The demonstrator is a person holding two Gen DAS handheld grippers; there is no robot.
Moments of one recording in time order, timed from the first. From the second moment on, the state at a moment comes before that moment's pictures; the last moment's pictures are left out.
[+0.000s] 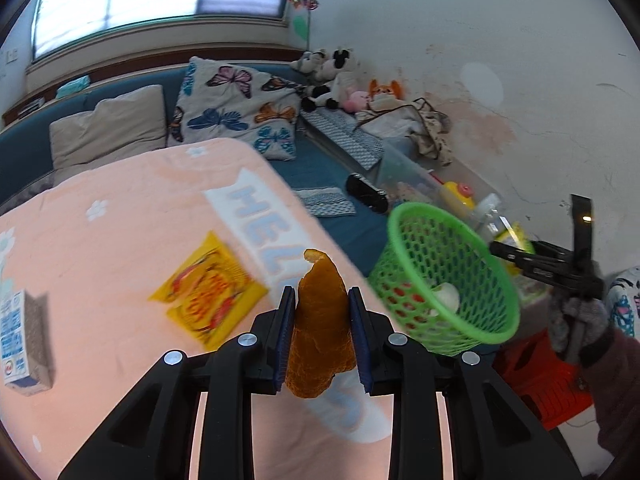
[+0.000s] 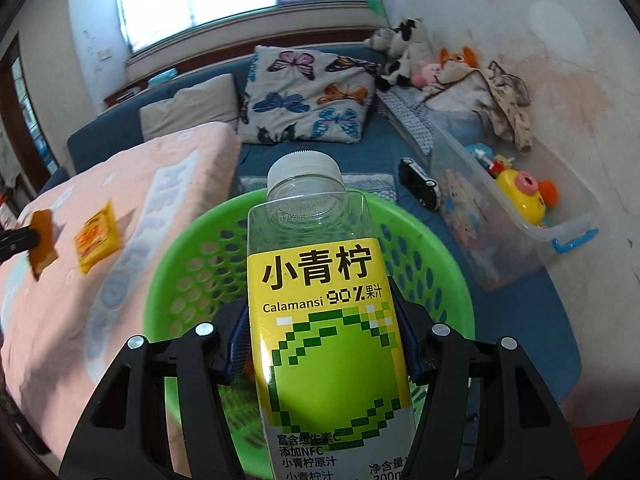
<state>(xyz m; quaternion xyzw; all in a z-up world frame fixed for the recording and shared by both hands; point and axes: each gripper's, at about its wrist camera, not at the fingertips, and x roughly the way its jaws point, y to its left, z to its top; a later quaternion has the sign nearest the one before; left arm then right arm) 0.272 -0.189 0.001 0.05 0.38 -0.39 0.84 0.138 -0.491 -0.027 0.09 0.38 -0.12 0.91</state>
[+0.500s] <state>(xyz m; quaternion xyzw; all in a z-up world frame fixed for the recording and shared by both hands) 0.243 -0.281 0.019 0.06 0.37 -0.46 0.81 0.121 -0.495 -0.012 0.10 0.36 -0.12 0.92</state>
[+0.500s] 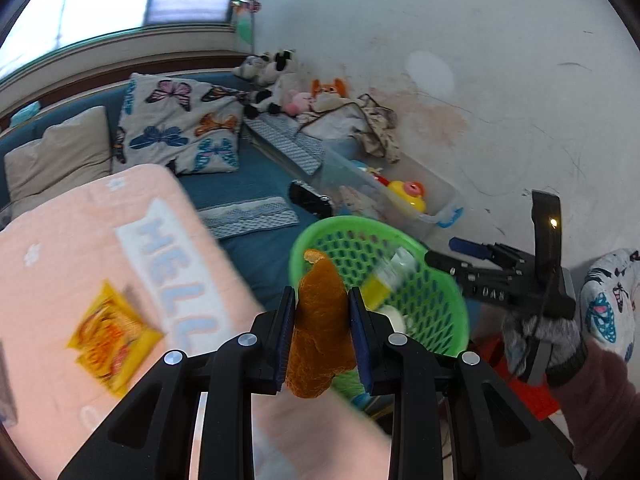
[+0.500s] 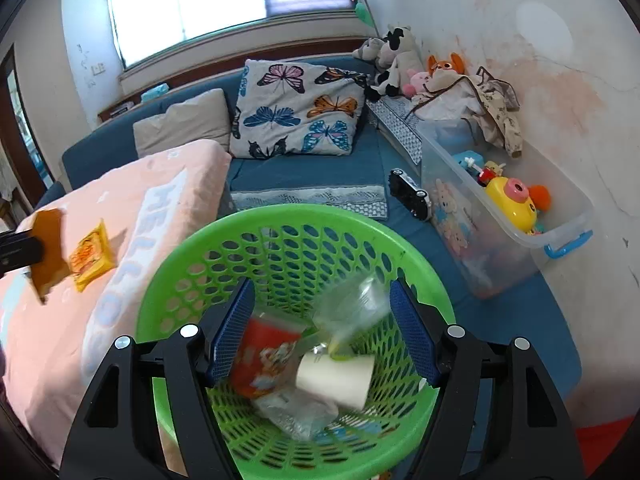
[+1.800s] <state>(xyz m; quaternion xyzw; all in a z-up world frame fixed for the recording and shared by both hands) 0.218 -0.334 -0.009 0.05 0.41 -0.47 0.78 0.048 -0.466 0.008 0.14 0.33 -0.08 0.93</state>
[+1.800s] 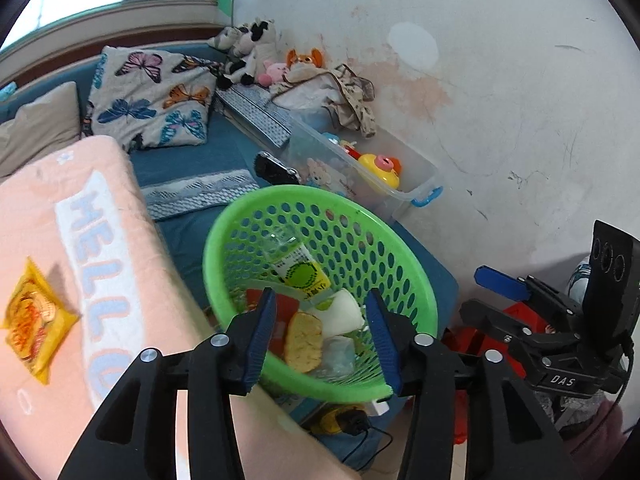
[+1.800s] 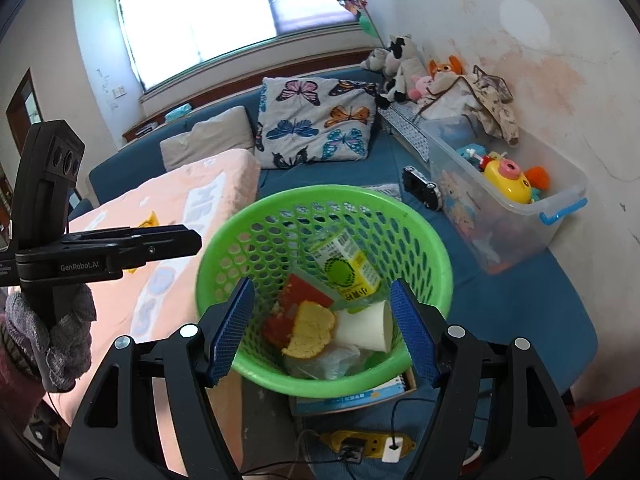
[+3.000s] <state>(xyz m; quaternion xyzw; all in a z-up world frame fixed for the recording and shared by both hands) 0.266 -0.034 -0.007 -0.05 0.39 -0.20 0.90 0.150 -0.269 0.030 0.04 0.35 0.11 0.93</state>
